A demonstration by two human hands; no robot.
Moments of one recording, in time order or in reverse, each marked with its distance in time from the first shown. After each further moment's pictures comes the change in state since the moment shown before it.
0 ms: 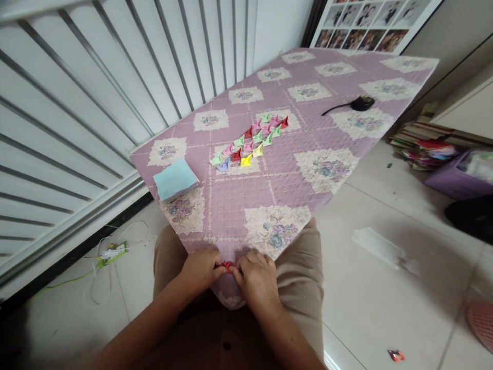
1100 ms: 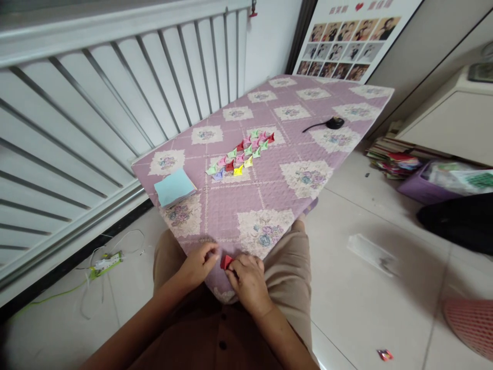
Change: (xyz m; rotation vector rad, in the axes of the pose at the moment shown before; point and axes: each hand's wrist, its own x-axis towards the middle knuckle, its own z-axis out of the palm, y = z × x) left_hand -0.002 -0.010 0.018 -0.580 0.308 0.104; right_hand -0.016 -0.001 -0.006 0.232 0.006 -0.035
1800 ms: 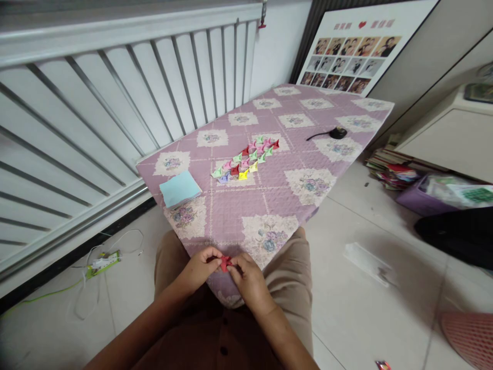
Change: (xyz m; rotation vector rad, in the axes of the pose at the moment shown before) left_hand -0.002 0.006 -0.004 -0.465 -0.055 -0.152; right_hand 0.020 -0.010 -0.003 0.389 0.047 -0.002
